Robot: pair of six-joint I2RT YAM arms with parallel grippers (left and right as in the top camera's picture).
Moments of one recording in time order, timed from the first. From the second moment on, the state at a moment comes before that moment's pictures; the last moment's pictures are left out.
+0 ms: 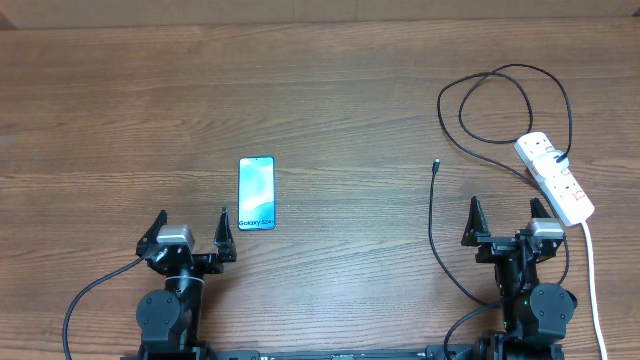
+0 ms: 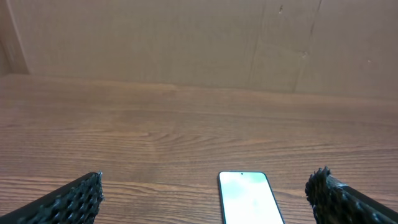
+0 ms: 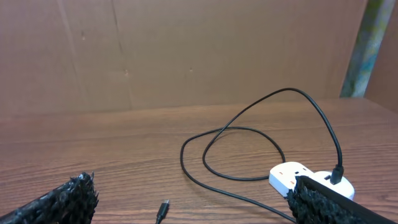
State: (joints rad) left arm -0.01 0.01 0.01 -0.08 -0.01 -0.09; right arm -0.16 0.01 0.02 -0.02 -0.13 0.04
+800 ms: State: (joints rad) left arm -0.01 0.01 0.01 -0.06 0.02 -0.10; right arm -0.16 0.01 0.02 -0.02 -0.13 0.04
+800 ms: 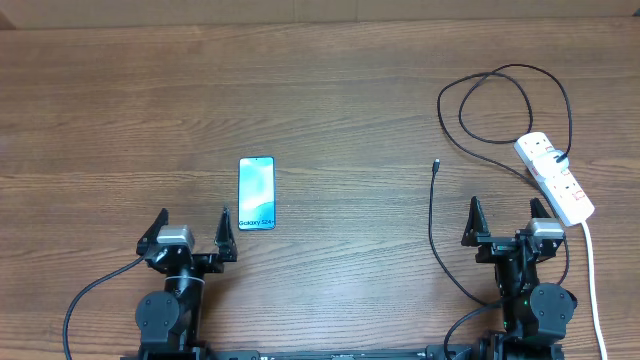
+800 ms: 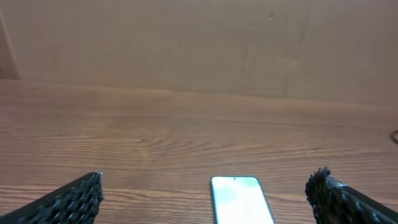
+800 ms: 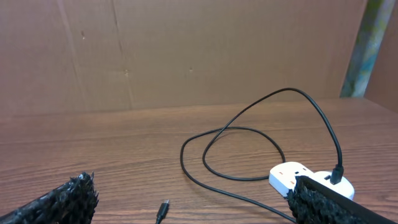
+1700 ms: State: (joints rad) left arm -0.01 0.58 0.70 -0.61 0.12 -0.16; right arm -0.16 0.01 0.02 -0.02 -0.13 0.04
